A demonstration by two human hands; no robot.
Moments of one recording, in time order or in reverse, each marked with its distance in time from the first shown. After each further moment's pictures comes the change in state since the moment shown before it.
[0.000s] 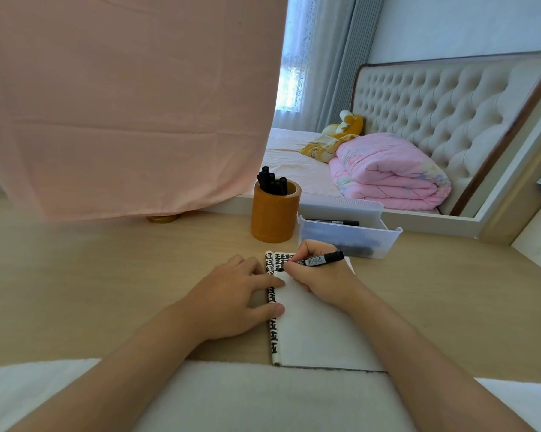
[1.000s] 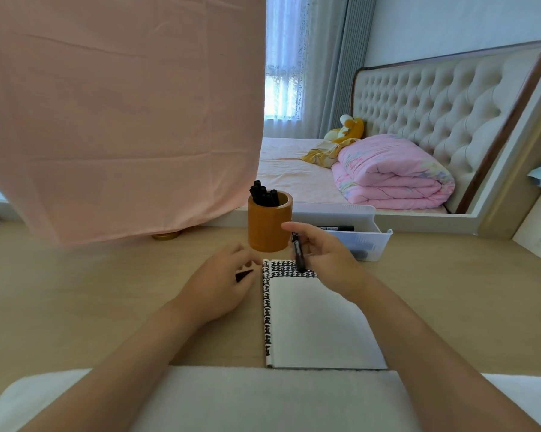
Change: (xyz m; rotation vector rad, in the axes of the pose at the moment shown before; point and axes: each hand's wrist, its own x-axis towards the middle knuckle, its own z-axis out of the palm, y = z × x) left_hand 0.014 -0.008 -0.014 -0.200 0.304 -0.067; right_hand 0.005 -0.011 -0.031 0.200 -0.149 -0.159
